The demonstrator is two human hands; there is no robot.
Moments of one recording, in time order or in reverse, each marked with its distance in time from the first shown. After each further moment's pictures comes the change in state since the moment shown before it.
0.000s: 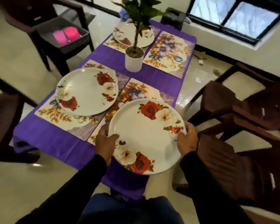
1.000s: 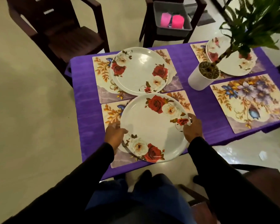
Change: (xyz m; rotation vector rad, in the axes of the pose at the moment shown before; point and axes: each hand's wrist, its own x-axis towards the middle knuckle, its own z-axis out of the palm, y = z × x) left_hand -0.001 -0.036 0.093 -0.392 0.593 -0.238; right_hand 0.215 -0.045 0.144 -0.651 -0.791 -0.473
